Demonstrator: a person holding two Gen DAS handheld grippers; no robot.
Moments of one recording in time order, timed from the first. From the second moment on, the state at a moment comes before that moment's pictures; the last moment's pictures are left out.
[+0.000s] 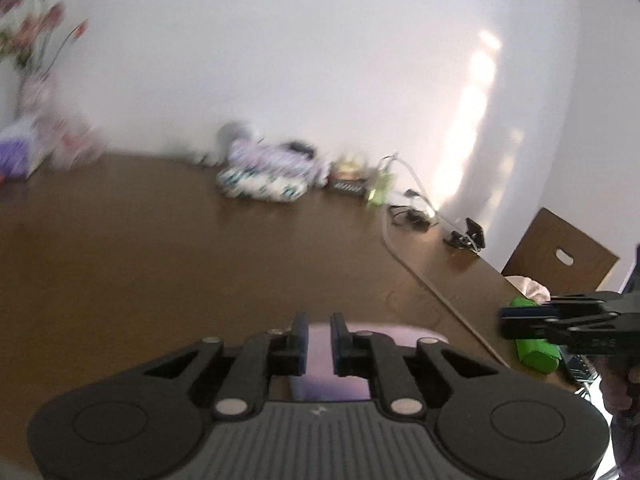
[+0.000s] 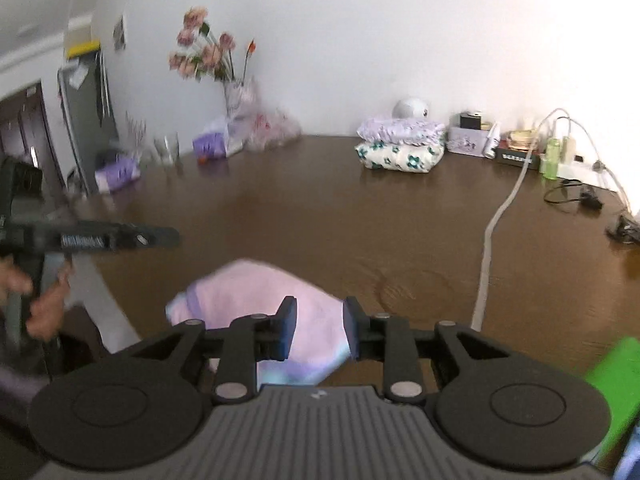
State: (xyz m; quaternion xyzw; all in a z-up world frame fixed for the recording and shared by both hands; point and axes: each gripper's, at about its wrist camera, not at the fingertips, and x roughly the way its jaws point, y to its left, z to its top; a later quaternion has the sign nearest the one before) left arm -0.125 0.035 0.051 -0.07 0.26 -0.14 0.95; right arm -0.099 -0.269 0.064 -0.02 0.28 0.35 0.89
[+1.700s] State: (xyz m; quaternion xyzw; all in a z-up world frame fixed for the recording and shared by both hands) left arm -0.139 0.015 0.009 0.01 0.30 -0.15 0.94; right arm -0.130 -0.250 0.006 -0.03 0.32 0.35 0.88
